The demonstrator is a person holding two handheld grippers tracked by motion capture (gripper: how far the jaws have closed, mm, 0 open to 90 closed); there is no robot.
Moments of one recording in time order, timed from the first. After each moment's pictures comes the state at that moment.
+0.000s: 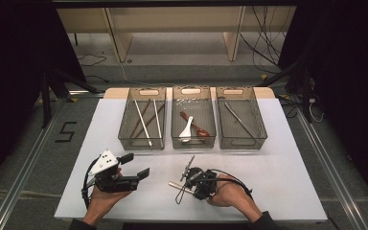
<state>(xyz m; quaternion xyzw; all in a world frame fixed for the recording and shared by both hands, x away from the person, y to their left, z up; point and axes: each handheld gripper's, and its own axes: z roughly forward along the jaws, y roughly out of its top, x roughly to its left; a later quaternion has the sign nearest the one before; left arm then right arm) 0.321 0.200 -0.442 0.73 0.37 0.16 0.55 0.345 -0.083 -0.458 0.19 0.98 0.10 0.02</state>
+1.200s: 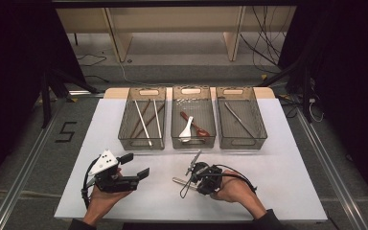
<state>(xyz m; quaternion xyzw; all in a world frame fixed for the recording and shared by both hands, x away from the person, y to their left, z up) 0.322 0.200 -0.442 0.73 0.37 0.17 0.55 0.354 -0.098 -0.449 0.21 0.97 0.11 0.03</state>
